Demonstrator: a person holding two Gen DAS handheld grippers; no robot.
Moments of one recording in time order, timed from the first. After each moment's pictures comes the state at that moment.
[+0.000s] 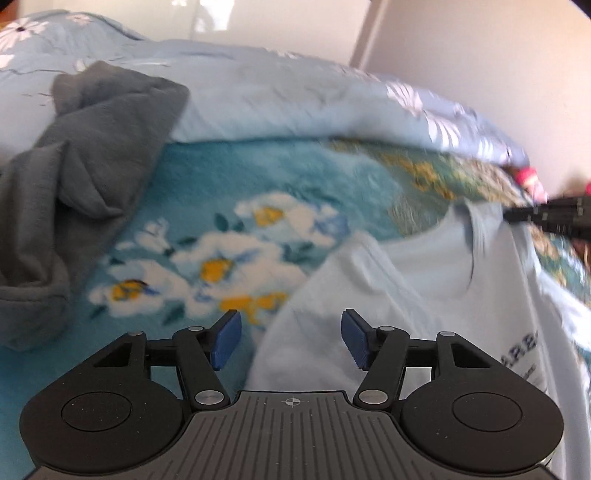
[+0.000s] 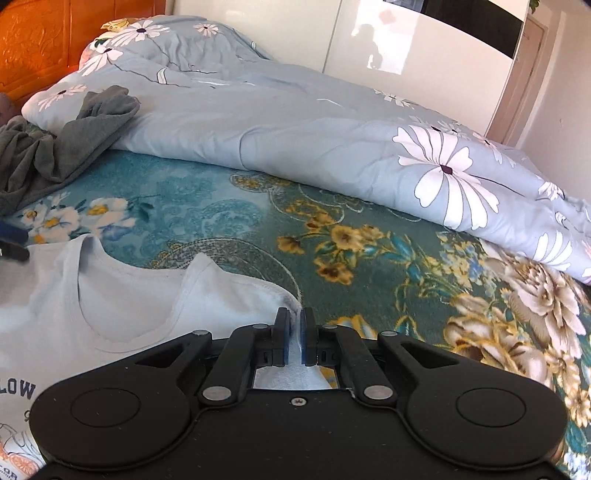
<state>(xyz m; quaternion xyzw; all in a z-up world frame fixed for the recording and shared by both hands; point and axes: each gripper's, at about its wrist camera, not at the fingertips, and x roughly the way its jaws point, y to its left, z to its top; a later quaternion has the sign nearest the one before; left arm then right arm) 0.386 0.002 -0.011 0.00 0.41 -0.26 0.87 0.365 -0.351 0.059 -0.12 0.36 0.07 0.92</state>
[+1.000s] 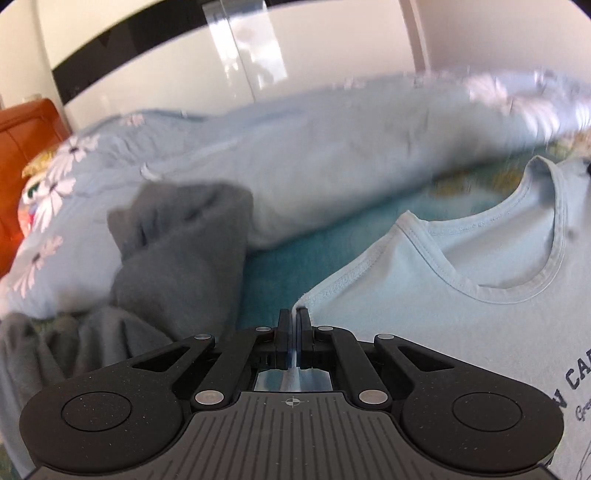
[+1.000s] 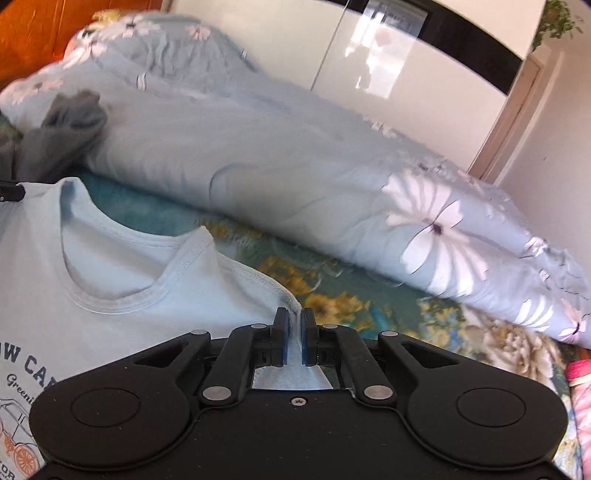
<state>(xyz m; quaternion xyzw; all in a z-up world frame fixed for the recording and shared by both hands) 0.454 -0.056 0.001 0.18 0.33 -0.07 0.92 0.435 -0.325 0.065 -0.18 0.34 0.04 0.92</state>
